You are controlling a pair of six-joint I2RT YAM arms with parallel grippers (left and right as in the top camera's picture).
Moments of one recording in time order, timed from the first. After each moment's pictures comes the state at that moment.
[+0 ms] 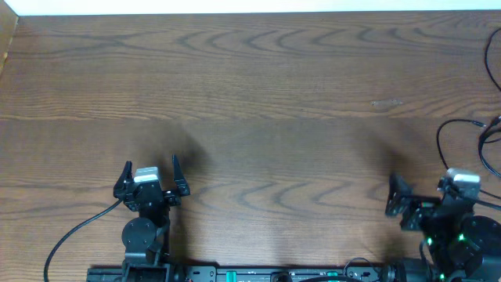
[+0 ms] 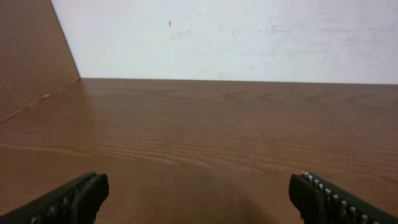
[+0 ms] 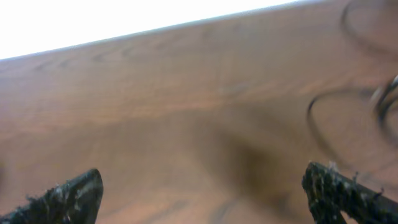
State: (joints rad) left arm -0.05 0.01 0.03 -0.12 -0.19 0.02; right arm -0.08 0.27 0.66 -0.80 -0.08 0.12
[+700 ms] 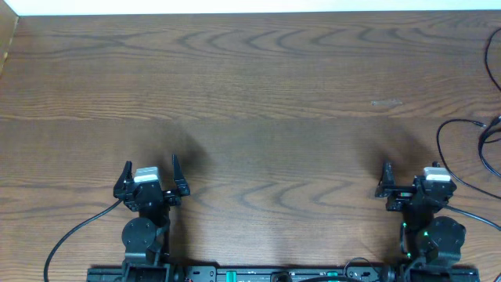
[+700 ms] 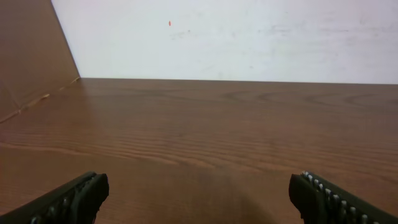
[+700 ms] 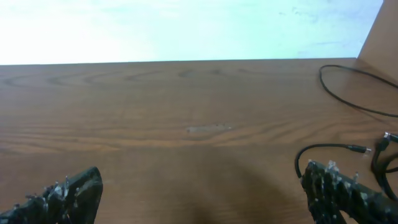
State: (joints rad) left arm -0.05 0.01 0.03 -0.12 -0.19 0.02; right arm -0.08 0.02 0.09 -0.24 -0.03 0.00
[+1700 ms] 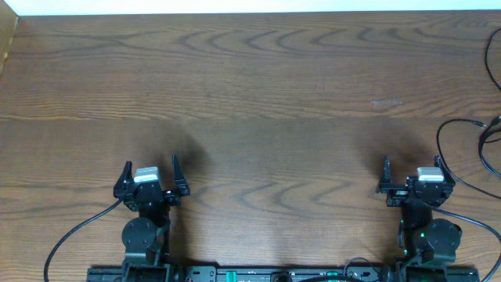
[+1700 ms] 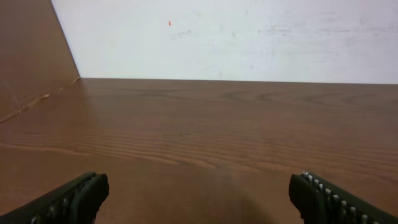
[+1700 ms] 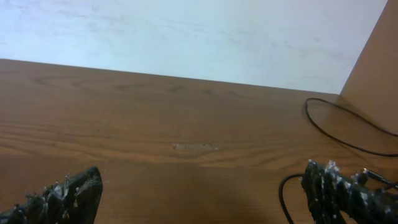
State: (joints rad) left arm -0.05 0.01 0.03 -0.12 -0.19 0.02; right arm -0.08 0.01 0.01 -0.07 -0.02 -0.12
